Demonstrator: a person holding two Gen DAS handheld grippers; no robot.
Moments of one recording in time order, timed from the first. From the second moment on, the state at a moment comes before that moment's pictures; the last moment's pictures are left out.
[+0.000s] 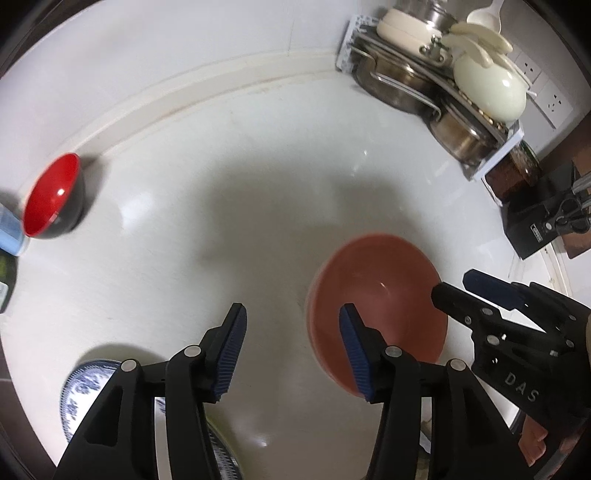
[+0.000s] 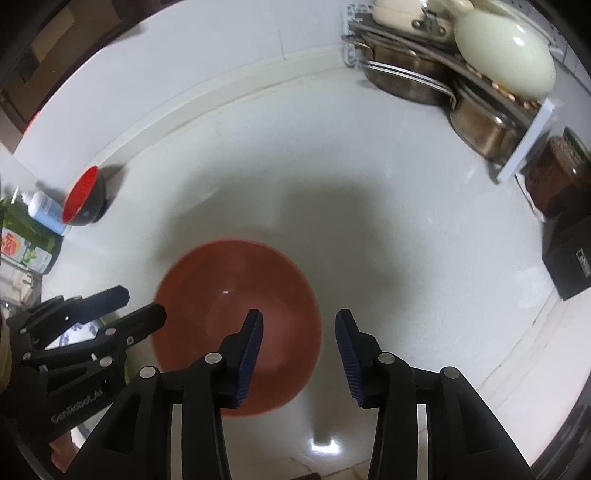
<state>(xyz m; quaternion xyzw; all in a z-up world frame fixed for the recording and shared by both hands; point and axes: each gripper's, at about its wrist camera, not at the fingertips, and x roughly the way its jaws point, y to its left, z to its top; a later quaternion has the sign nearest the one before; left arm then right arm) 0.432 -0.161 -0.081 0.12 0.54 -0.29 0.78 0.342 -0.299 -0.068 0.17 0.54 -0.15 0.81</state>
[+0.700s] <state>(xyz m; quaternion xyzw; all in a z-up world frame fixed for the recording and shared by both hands) 0.481 -0.071 -0.022 0.08 0.49 -0.20 0.84 0.397 -0.236 -0.007 0.11 0.48 -0.09 0.86</state>
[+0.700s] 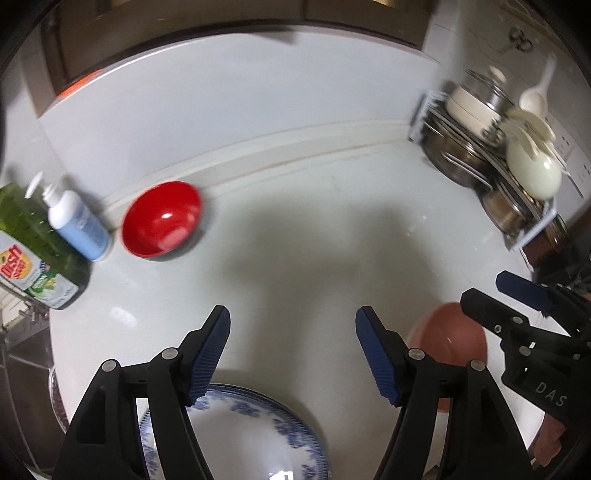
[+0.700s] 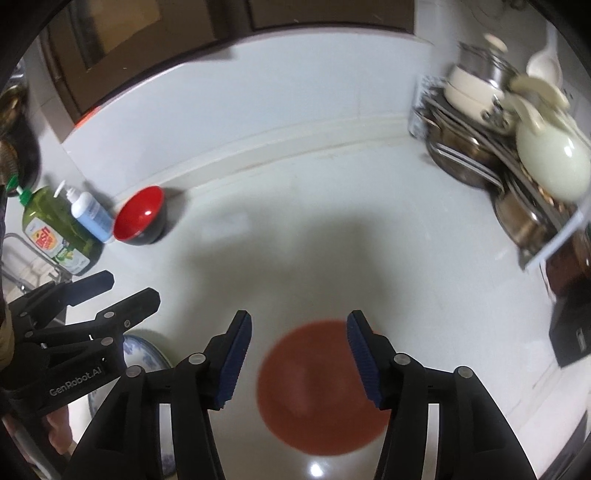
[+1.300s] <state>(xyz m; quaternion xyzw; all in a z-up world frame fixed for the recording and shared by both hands) 0.546 0.020 0.007 0.05 0.46 -0.11 0.88 0.494 -0.168 0.027 0.06 0.44 -0.02 0.89</state>
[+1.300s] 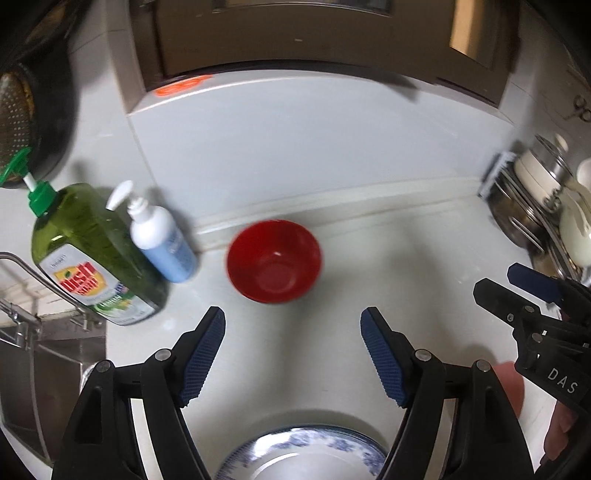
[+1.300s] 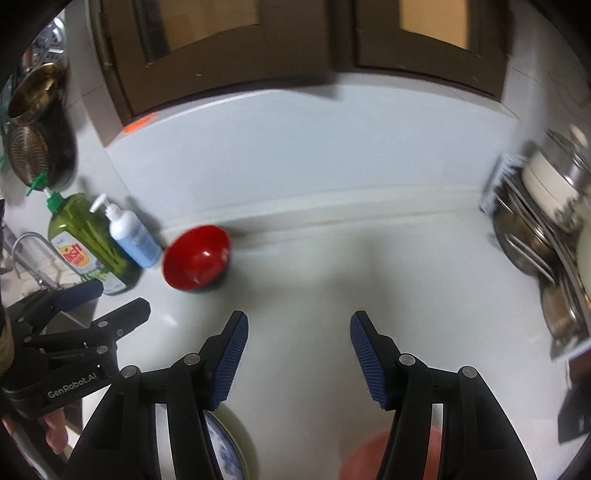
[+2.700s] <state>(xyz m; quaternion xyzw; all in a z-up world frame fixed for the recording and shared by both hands) 0.683 0.059 -0.108 0.07 0.53 -0.05 0.85 0.673 -0.095 -0.085 0.06 0.55 0.04 0.83</state>
